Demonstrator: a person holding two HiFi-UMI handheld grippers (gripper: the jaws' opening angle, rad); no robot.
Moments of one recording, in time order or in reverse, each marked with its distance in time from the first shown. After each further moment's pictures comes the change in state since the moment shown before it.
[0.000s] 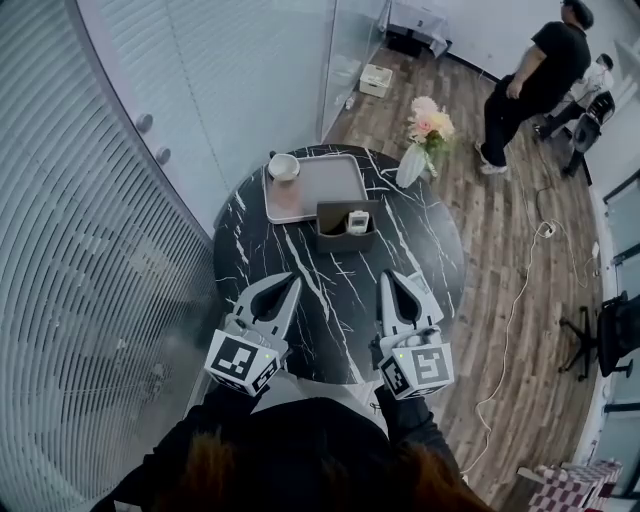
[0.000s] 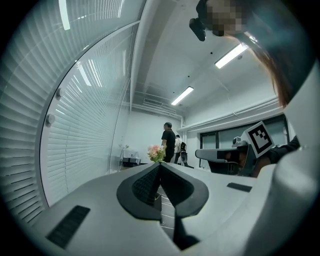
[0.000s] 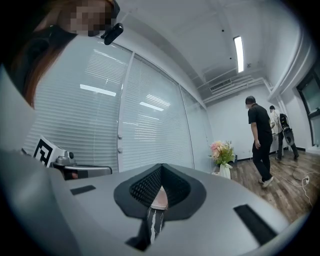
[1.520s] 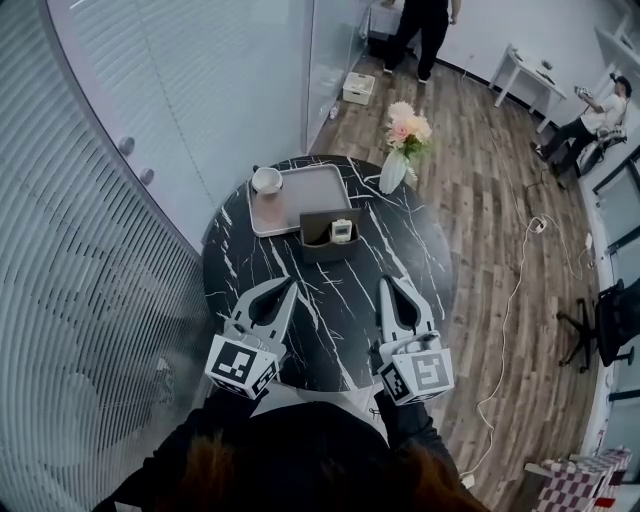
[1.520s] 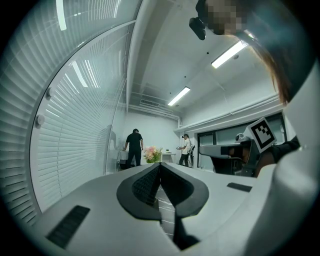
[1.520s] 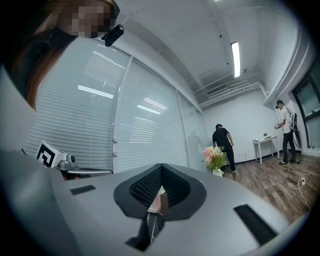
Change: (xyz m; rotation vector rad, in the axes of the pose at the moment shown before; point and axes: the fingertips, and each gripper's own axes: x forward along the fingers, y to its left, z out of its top) left arm 0.021 -0.015 0.005 0.027 -0.013 -0.031; right arm -0.018 -0.023 0.018 -0.004 -0.039 -0.044
